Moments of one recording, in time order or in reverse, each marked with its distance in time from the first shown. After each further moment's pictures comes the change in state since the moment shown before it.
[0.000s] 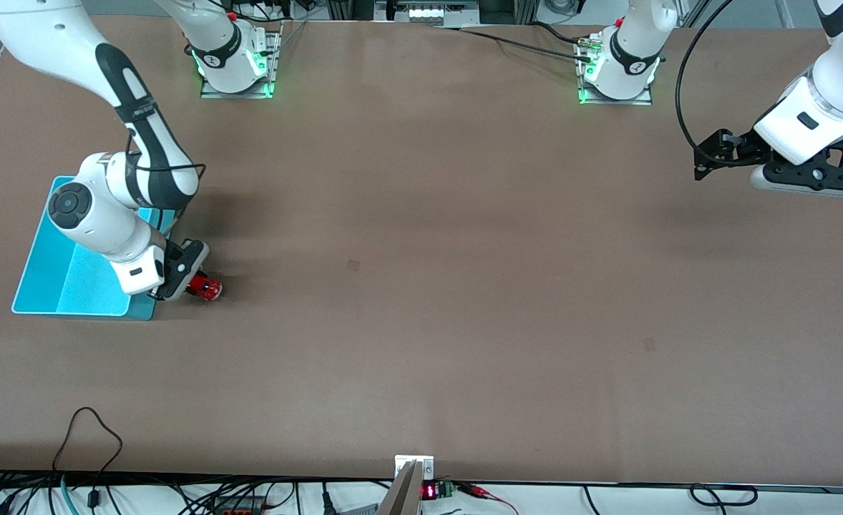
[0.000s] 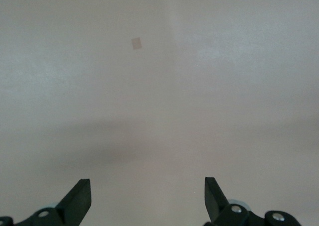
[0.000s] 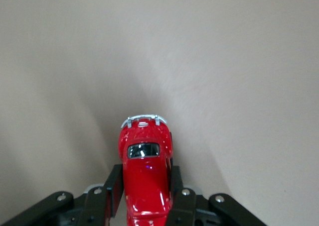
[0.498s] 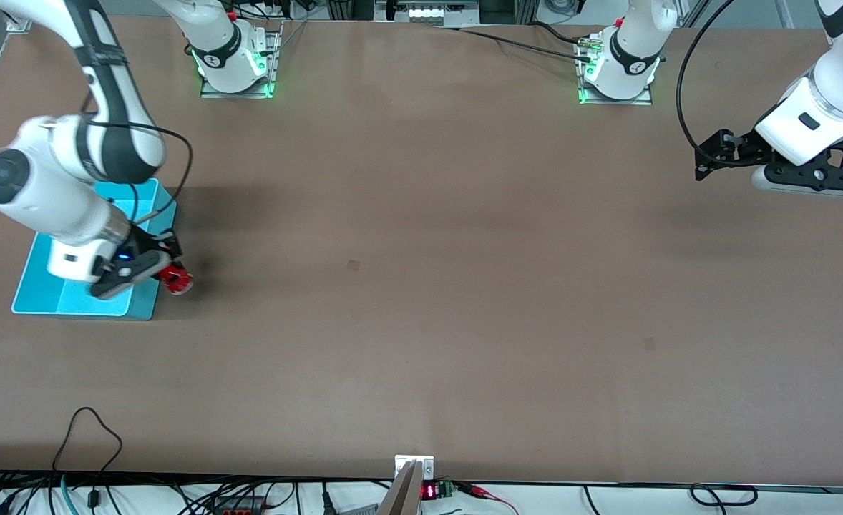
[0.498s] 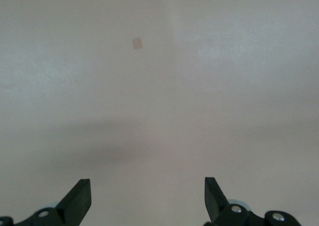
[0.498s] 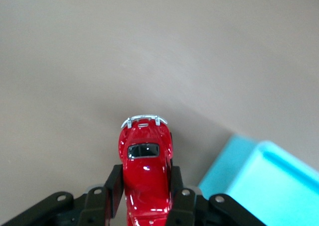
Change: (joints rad) left arm 0.001 0.000 0.001 0.000 0.000 0.000 0.000; right arm 0.016 -0.178 -0.076 0.066 -0.001 -0.293 0.563
